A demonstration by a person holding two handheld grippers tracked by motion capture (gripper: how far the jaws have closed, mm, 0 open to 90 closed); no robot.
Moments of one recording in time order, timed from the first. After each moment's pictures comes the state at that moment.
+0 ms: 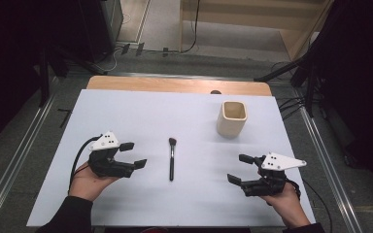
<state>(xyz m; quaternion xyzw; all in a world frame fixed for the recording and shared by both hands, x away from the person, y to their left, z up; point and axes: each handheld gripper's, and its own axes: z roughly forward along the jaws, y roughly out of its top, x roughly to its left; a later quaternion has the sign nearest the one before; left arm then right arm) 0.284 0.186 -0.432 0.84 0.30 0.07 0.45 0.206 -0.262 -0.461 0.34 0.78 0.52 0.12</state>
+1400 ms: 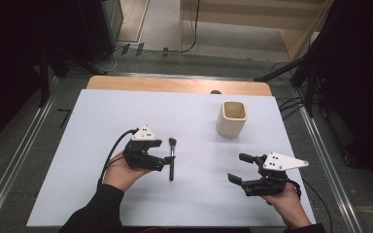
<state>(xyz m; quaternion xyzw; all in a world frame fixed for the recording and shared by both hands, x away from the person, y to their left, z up) 0.304 0.110 -0.440 0.86 0.29 0.05 0.41 0.206 -0.263 -0.458 0.34 0.77 0.53 0.12</state>
